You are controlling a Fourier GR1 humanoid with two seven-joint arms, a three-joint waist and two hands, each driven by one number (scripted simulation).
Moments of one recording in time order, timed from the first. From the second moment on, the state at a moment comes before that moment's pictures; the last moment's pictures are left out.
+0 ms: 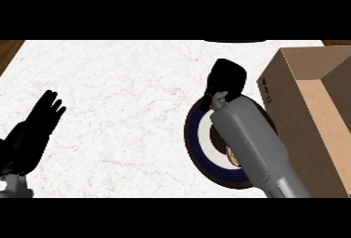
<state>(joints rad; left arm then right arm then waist) -0.01 0.33 0.08 -1.63 0.32 0.01 0.23 -0.82 -0.01 0.22 -1.04 1.01 0.12 1.02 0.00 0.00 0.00</state>
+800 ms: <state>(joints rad) 0.00 0.32 0.10 -1.65 0.31 0.01 0.24 -1.03 -0.10 0.16 -1.35 1.29 0.23 1.12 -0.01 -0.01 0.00</state>
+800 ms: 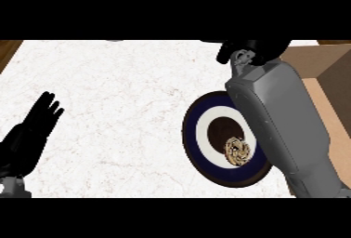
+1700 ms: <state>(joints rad) -0.01 0.31 0.12 -1.64 0.30 -0.02 0.24 -0.83 -0.27 -0.07 -1.52 1.35 0.36 0.97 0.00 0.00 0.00</state>
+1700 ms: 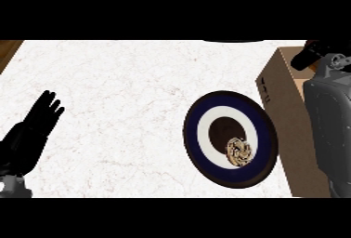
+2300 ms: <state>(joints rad) -0.02 0.30 0.13 -1.66 0.29 -0.02 0.27 -0.63 -0.26 -0.22 -1.47 1.23 0.24 0.90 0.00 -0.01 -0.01</state>
